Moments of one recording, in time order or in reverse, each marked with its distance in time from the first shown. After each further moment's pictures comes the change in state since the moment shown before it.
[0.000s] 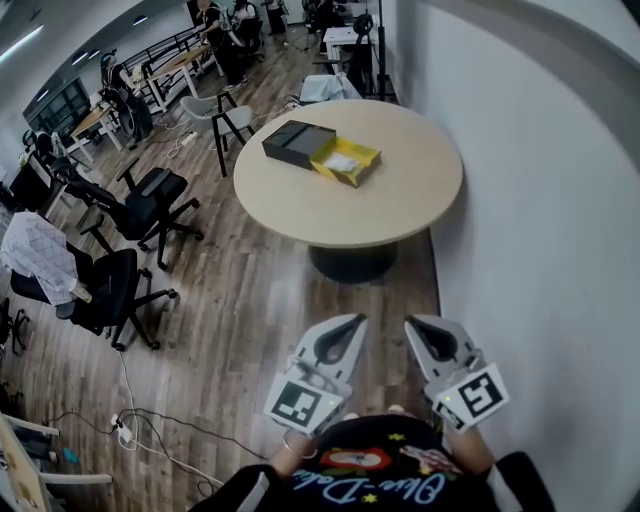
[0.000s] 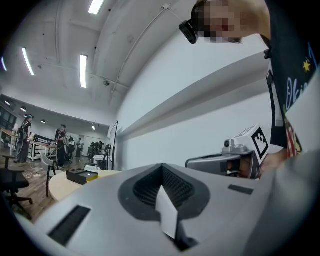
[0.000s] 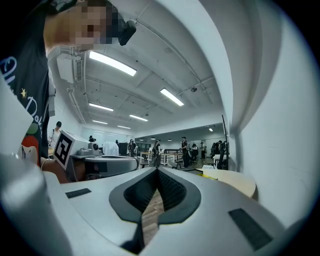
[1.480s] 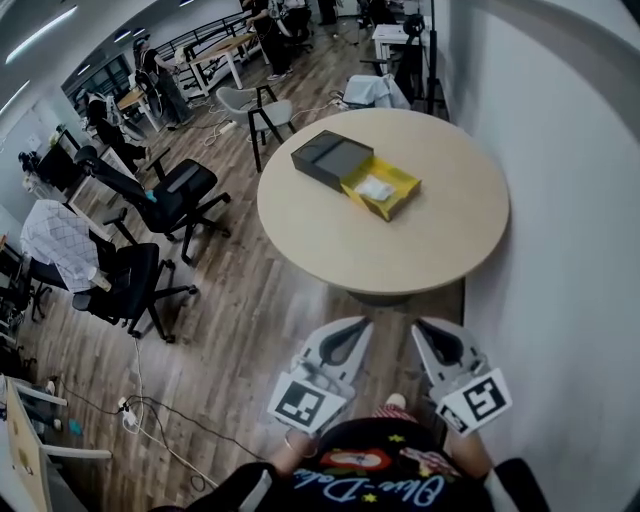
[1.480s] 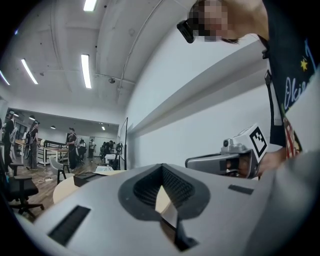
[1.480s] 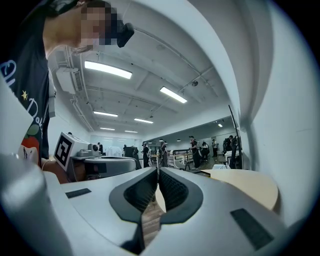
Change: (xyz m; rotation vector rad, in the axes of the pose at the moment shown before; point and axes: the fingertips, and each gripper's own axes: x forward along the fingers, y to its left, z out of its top) left arm 0.109 0.108 -0.007 0.034 0.059 0.124; right arm 0.115 -0.117 -0.008 0.056 -0.005 0.130
